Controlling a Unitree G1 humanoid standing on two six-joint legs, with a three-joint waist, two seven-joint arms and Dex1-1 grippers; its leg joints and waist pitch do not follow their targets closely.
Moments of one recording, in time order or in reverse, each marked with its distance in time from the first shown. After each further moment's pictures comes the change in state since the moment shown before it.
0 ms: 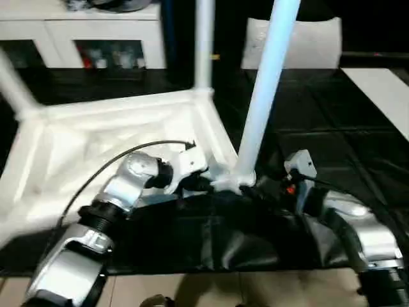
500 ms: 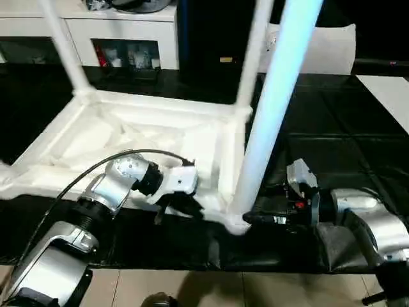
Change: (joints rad) left arm -0.007 0.086 -0.087 0.006 -0.030 -0.179 -0.312; right arm -0.061 -0.120 0.091 0.054 0.063 -0.038 0.354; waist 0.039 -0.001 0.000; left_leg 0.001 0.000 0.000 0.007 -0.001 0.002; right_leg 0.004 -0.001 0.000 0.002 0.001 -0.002
